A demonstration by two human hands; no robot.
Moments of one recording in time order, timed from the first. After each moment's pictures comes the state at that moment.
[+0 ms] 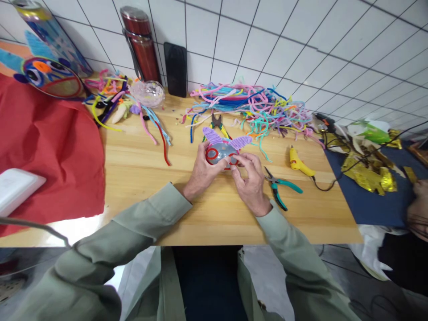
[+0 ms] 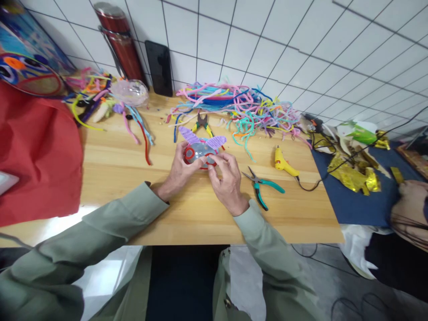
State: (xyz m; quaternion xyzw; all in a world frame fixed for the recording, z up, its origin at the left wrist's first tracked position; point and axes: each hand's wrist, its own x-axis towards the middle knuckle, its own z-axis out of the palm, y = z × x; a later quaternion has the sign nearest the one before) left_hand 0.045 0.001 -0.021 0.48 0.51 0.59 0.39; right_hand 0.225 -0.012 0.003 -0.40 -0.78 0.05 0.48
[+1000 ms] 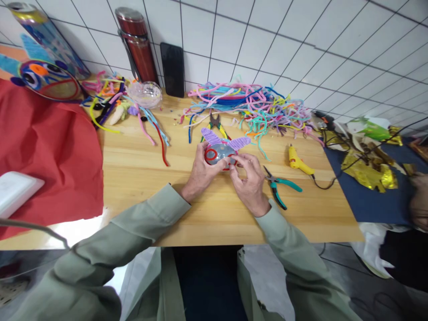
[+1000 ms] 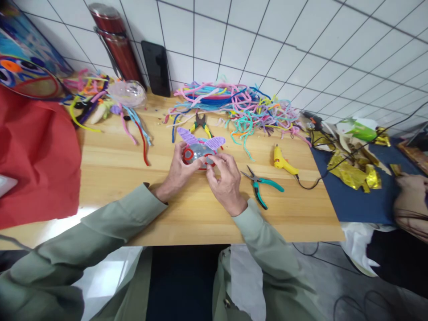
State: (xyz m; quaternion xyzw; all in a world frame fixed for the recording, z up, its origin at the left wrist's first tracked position) left_hand 0.049 0.001 -0.022 0.46 0.49 0.62 0.40; right_hand 0.223 -0.015 0.005 -0.42 -0.77 0.01 0.48
